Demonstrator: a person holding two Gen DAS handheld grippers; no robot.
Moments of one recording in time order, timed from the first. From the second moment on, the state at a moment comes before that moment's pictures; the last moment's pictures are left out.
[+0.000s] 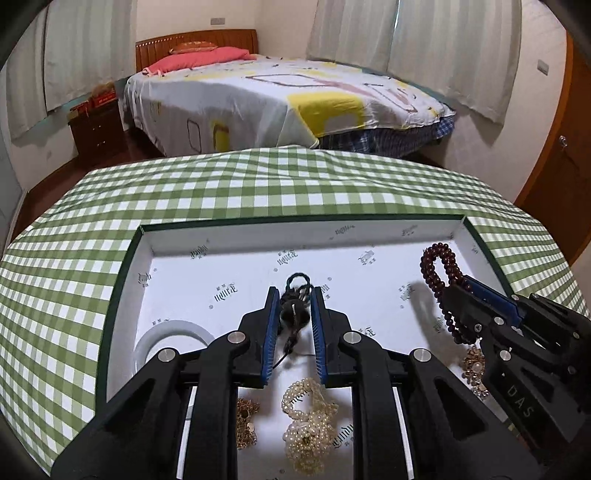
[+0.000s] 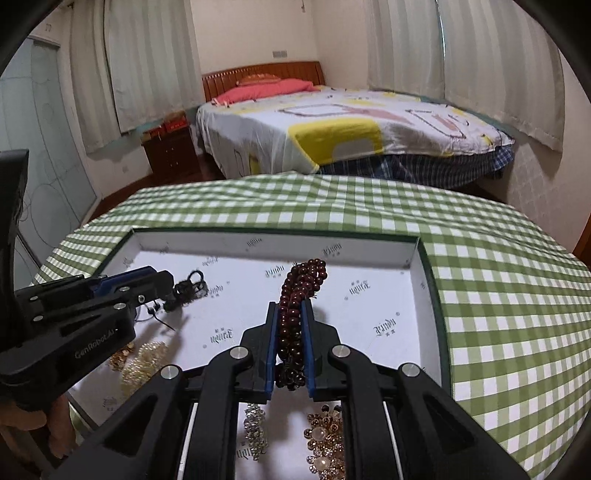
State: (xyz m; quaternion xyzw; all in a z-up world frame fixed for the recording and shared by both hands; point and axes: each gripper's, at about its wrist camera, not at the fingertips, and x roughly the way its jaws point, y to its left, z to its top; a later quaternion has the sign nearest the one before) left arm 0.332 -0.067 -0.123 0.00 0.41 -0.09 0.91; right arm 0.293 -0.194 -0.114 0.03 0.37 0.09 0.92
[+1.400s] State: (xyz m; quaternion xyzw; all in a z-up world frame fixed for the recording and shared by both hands) left arm 0.183 -0.033 -0.091 -0.02 0.32 -0.10 0.94; right arm 0.172 -0.181 -0.090 0.03 0.34 0.10 0.94
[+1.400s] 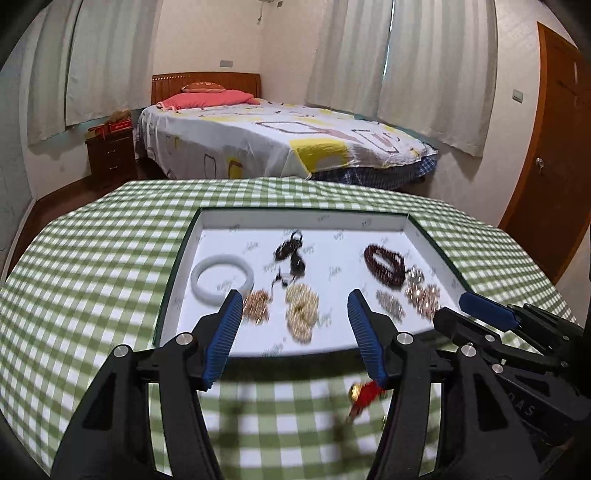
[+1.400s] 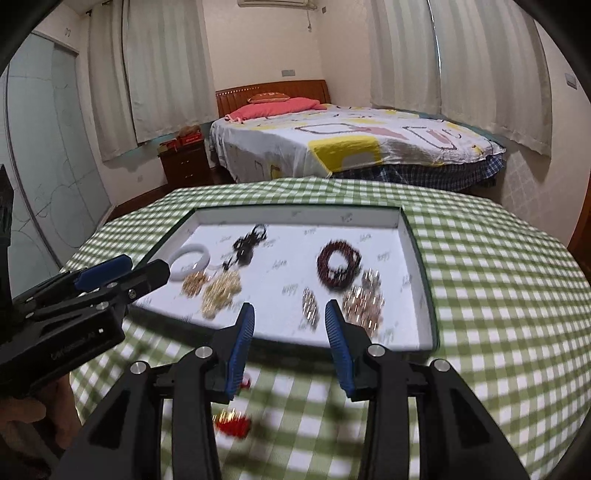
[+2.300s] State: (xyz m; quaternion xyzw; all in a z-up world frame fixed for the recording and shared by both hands) left arm 0.129 -0.008 -0.117 -0.03 0.36 -0.07 0.93; right arm 0.138 -0.144 -0.145 0.00 0.41 0.14 0.90
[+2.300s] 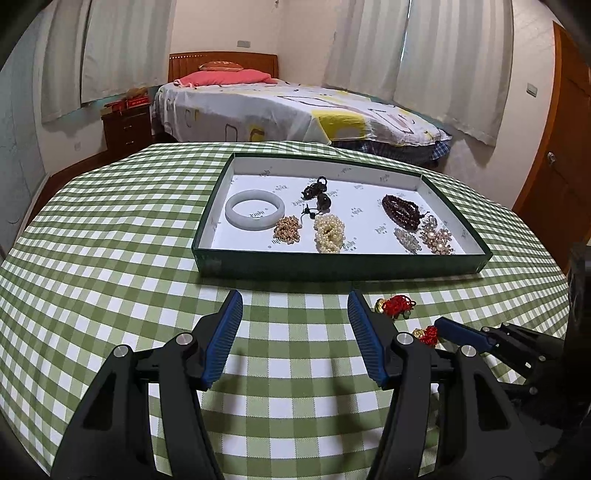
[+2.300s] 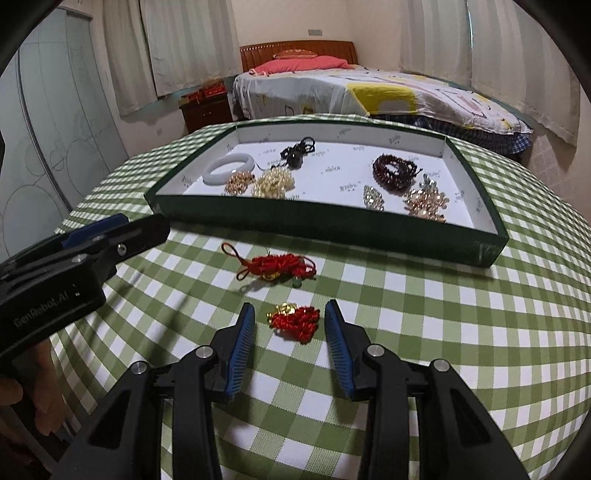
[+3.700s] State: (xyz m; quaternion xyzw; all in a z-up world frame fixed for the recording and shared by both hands) left arm 0.165 -0.087 -0.149 -0.01 0.44 -0.12 0.89; right arm 0.131 -0.226 -0.140 0.07 0.39 0.09 0.91
